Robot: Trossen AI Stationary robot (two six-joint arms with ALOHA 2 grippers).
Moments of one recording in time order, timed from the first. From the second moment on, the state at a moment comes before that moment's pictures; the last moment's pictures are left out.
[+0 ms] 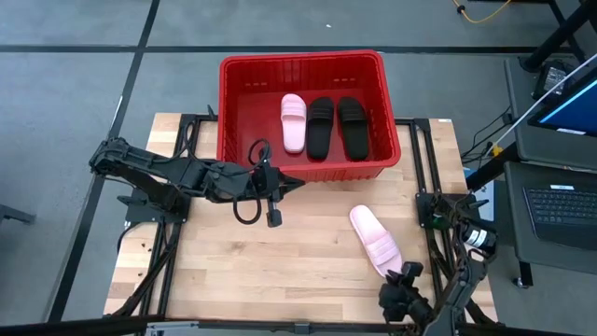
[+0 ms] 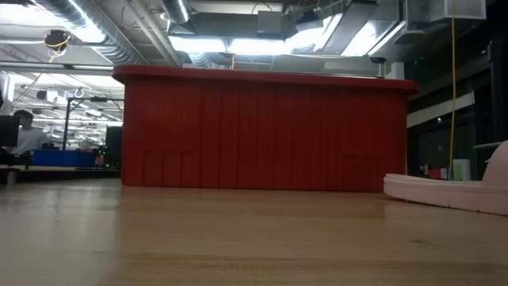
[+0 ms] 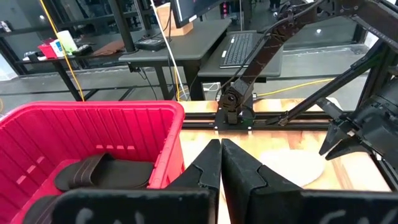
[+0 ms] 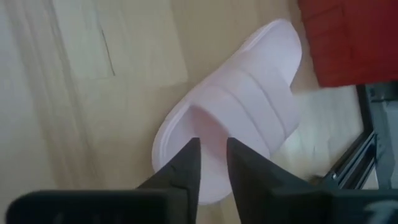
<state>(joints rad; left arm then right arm) -0.26 1.38 1.39 -0.27 -0.51 0.00 1.14 2.15 1.58 -1.57 0.53 1.46</state>
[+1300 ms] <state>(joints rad) -0.26 1.38 1.39 -0.35 -0.50 0.01 1.10 2.13 1.43 -1.54 0.47 1.53</state>
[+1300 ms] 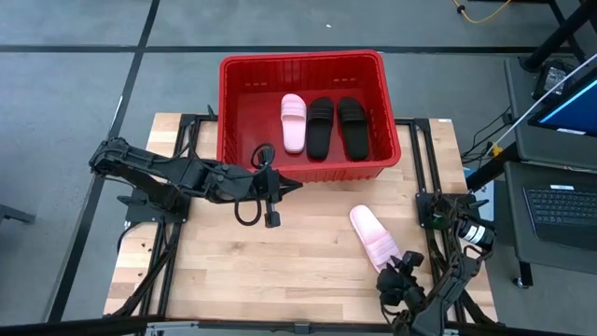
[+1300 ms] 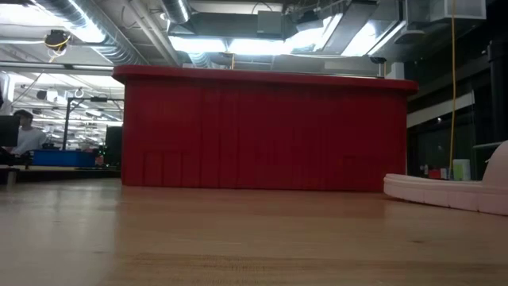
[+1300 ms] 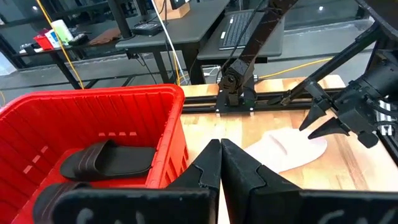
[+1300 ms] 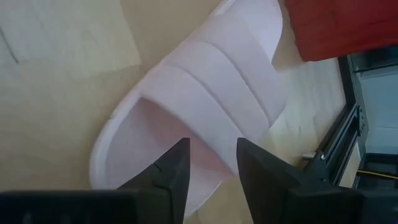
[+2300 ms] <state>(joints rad) -0.26 1.38 1.39 -0.34 -0.50 0.01 1.09 2.11 1.33 -1.46 0.55 1.51</state>
